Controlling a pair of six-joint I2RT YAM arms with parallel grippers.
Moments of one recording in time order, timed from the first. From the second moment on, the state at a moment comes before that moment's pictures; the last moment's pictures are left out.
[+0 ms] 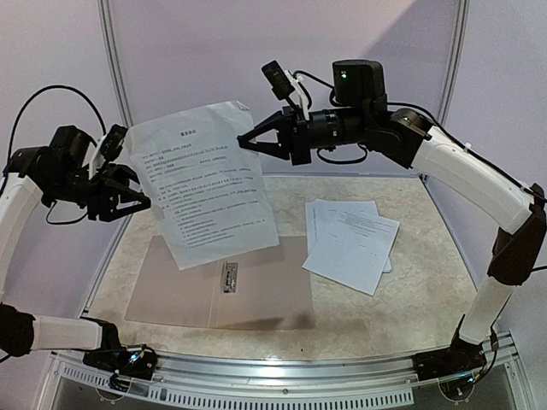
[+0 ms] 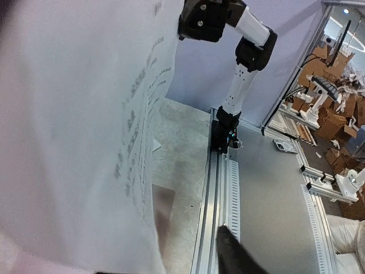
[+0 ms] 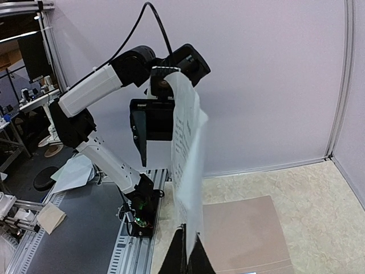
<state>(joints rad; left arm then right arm) -0.07 1.12 1.39 -1.32 1.29 0.77 0.90 1.76 1.95 -0.34 -0.74 0.07</state>
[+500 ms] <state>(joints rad) -0.07 1.11 1.34 -1.18 0.97 0.44 0.90 1.88 1.86 -0.06 -0.78 0.26</state>
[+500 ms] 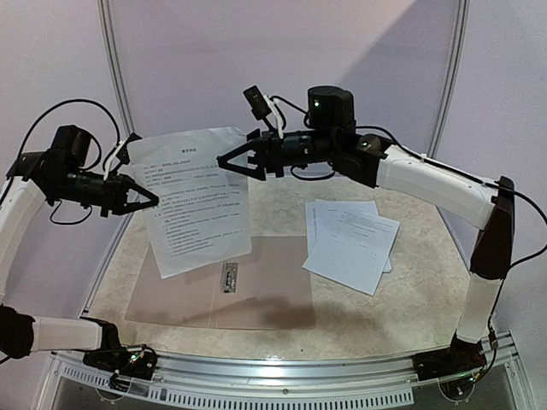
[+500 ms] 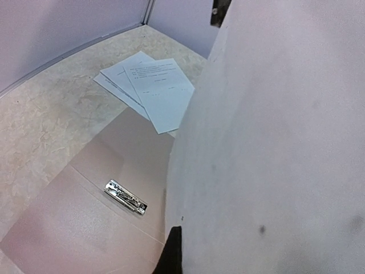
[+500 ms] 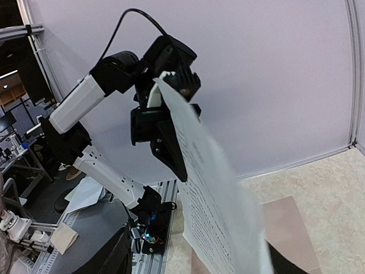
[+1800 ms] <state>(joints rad) 0.06 1.20 1.22 -1.17 0.38 0.50 0.90 2.22 1.75 0.22 -0.46 0.72</state>
